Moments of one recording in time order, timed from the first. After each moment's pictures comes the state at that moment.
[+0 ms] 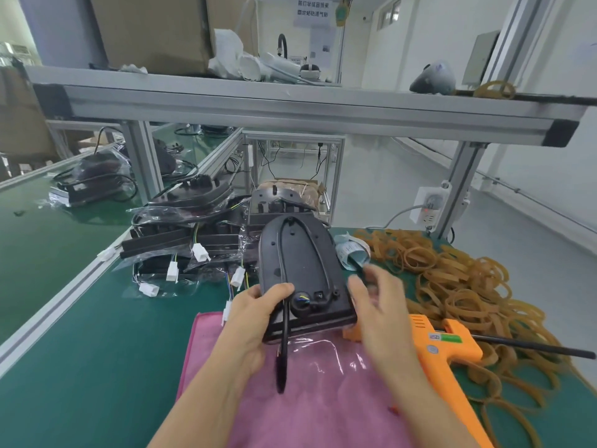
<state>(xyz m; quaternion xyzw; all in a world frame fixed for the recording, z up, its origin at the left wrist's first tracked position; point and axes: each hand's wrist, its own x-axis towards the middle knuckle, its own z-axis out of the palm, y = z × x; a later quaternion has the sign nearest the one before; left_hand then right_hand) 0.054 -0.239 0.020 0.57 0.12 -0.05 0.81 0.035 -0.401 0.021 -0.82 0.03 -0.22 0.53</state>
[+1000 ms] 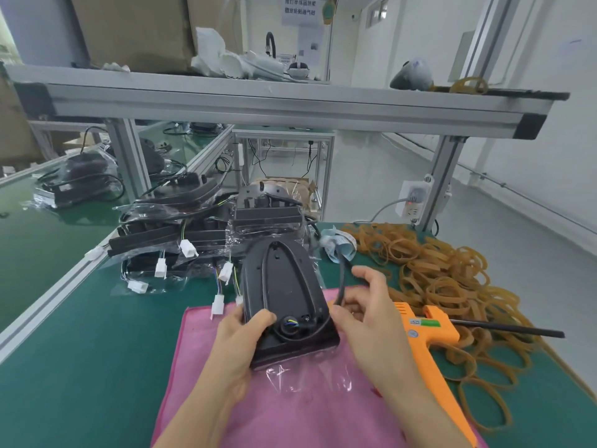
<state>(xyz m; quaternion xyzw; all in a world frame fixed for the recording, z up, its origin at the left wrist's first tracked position) 0.022 -0.242 -0.006 0.57 0.13 -0.05 0.81 0.000 -0.407 0.025 -0.81 -0.01 -0.14 0.56</state>
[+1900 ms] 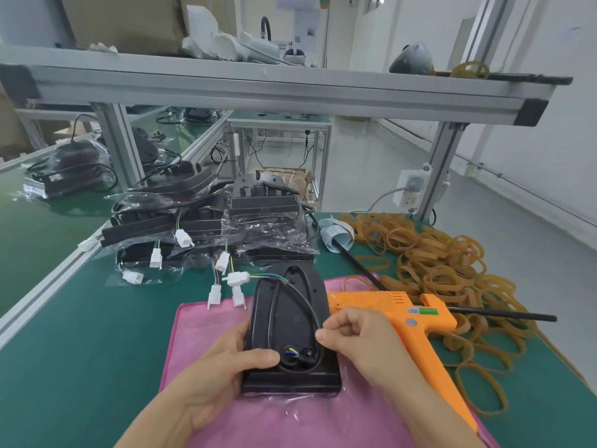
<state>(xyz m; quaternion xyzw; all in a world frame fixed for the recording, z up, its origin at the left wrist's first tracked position) 0.001 -0.207 -0.022 0.60 -0.03 -0.26 0.76 -0.002 -0.417 -0.008 -0.81 0.03 0.00 0.58</state>
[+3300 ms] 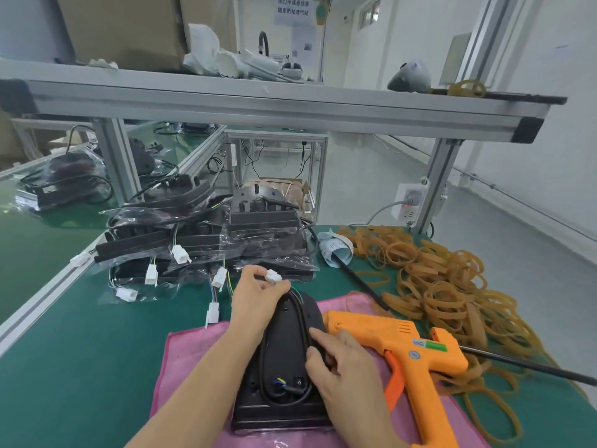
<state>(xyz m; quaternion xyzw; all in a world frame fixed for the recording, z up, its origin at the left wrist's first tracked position) 0.103 -0.259 -0.008 0.75 0.12 0.04 0.65 -0.010 -0.386 -0.026 -0.89 -0.01 -0.13 0.43</state>
